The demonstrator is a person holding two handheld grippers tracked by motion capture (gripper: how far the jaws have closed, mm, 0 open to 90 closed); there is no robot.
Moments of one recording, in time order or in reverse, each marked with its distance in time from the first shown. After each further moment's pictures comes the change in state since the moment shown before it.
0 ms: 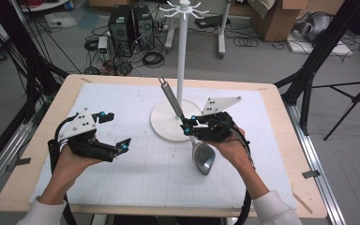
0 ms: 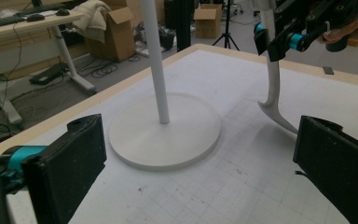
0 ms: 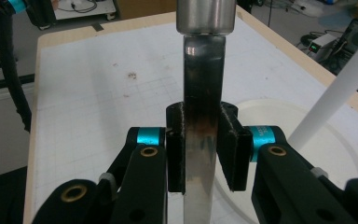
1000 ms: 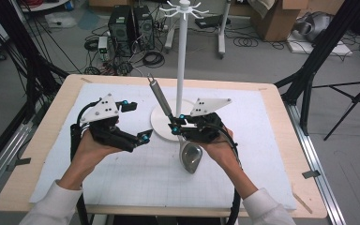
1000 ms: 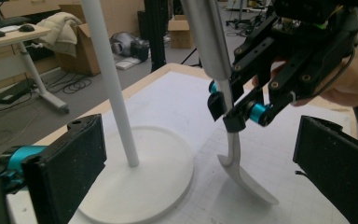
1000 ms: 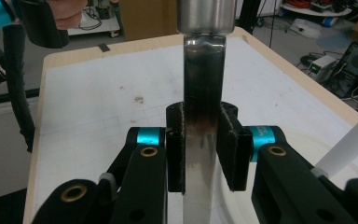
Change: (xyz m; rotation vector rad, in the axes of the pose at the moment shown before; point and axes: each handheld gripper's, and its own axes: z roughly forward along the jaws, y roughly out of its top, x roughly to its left) left arm -0.013 0.047 0.041 -0.038 -0.111 0.013; right arm 0.016 0.012 0.019 -0.074 0.002 -0.023
